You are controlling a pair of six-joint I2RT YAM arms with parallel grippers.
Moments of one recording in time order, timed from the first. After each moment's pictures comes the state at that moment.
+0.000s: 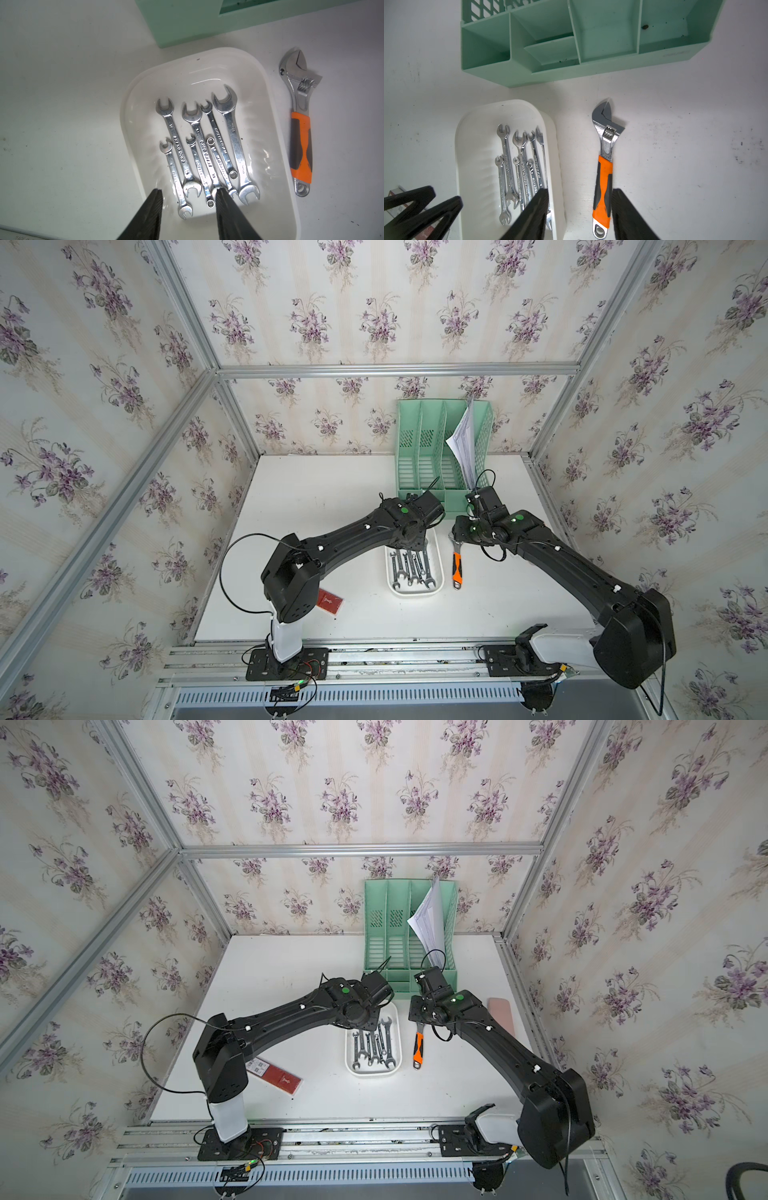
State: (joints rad) left arm -0.90 1.91 1.65 -1.01 -0.25 -0.68; right arm 0.49 1.31 1.03 -0.74 0.06 0.57
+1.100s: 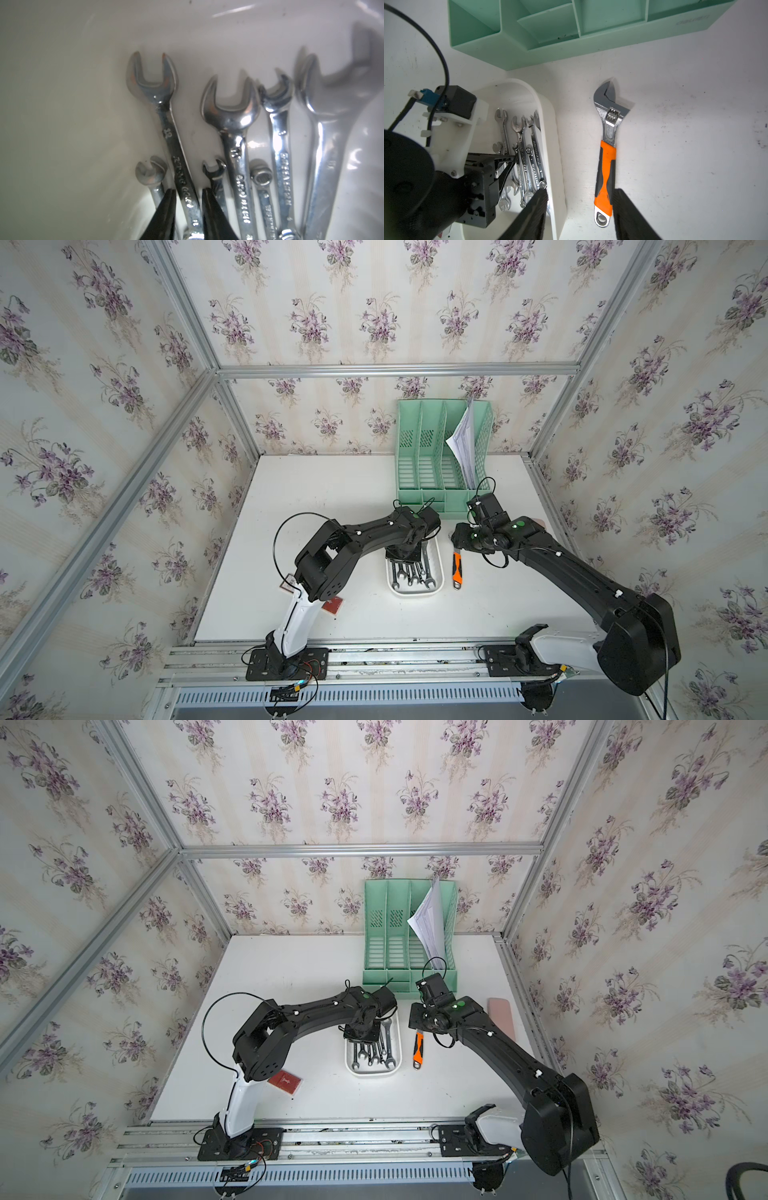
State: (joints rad) left arm -0.85 2.14 1.61 -1.01 -0.13 -0.76; right arm 0.49 1.28 0.96 -0.74 0.01 0.59
